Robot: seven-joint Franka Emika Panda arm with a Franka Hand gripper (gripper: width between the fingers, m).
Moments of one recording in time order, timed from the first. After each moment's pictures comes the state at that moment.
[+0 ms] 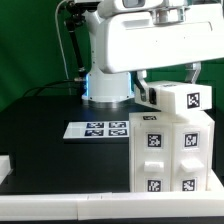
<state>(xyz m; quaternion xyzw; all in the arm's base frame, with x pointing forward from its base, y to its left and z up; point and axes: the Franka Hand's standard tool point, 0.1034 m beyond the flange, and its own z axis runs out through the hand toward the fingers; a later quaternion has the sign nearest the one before) 0.620 0.071 0.162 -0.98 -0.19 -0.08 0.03</state>
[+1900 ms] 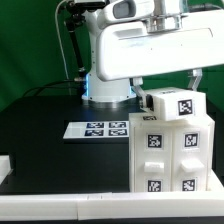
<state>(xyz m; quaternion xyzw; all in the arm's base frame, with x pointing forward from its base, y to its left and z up) 0.619 0.072 0.154 -0.99 -0.04 -0.11 0.05</state>
